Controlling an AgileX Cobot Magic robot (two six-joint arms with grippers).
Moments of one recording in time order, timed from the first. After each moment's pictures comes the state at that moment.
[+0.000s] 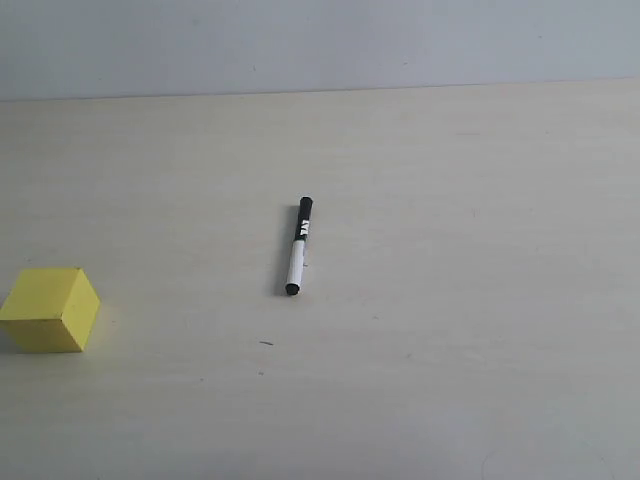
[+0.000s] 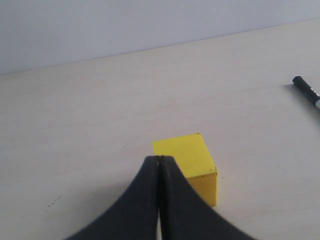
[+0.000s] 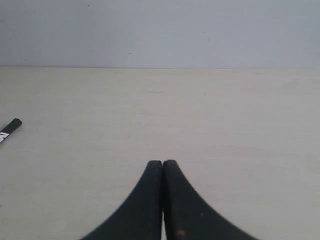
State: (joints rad) left arm -0.15 0.01 0.00 0.00 0.37 0.12; right arm -0.12 0.00 0.00 0.19 0.35 -0.20
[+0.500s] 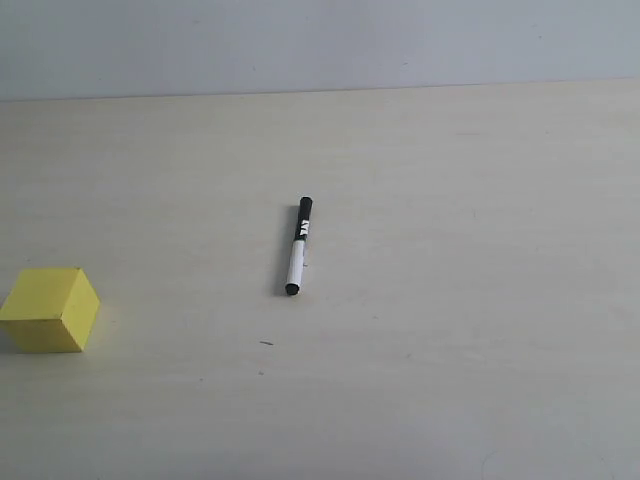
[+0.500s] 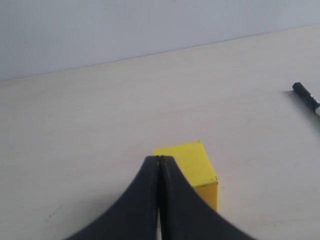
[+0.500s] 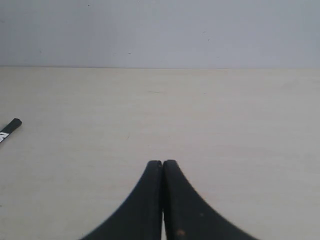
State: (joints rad) left arm -0.15 0.01 0.00 0.00 0.35 0.13; right arm -0.12 0.00 0.00 0.19 0.35 -0.20
